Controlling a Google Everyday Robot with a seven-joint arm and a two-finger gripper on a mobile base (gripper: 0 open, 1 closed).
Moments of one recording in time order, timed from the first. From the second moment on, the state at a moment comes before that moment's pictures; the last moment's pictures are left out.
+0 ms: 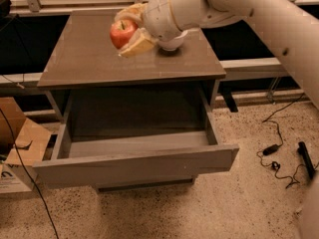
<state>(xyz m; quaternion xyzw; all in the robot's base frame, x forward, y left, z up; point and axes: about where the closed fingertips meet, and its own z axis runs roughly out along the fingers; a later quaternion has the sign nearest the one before) 0.651 0.078 0.974 -0.71 0.46 0.16 0.50</state>
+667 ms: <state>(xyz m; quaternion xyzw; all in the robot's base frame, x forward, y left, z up) 0.568 0.073 0.819 -0.74 0.52 0.24 0.37</state>
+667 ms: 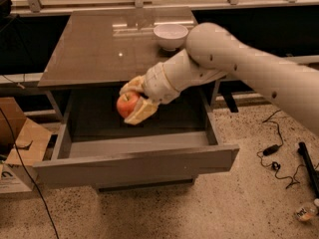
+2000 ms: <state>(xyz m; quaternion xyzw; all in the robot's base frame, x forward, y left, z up) 0.554 0.065 0.703 -0.72 0.57 0.29 0.28</state>
